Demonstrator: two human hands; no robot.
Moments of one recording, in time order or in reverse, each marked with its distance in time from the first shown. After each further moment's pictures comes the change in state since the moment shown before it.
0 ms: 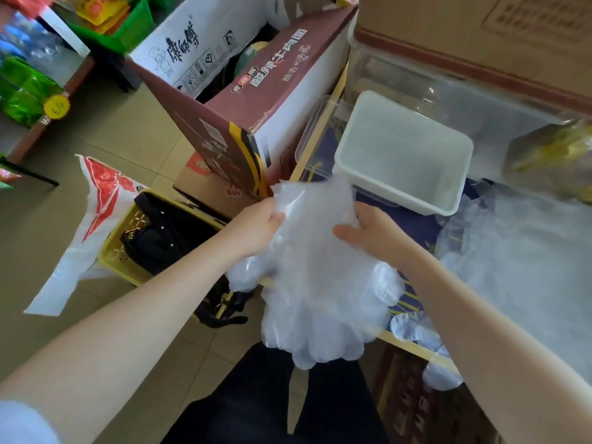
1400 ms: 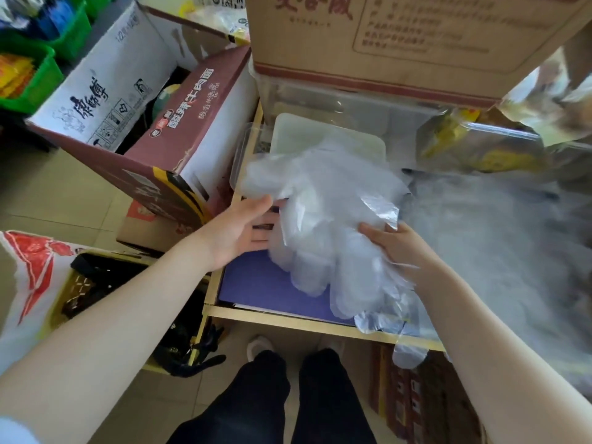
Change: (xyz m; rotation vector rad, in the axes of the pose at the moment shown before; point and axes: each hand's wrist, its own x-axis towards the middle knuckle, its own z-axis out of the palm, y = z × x) left_hand 0.024 0.047 0.004 -0.839 -0.511 0.123; right_hand -0.072 0.044 -0.045 0.985 0.291 0.136
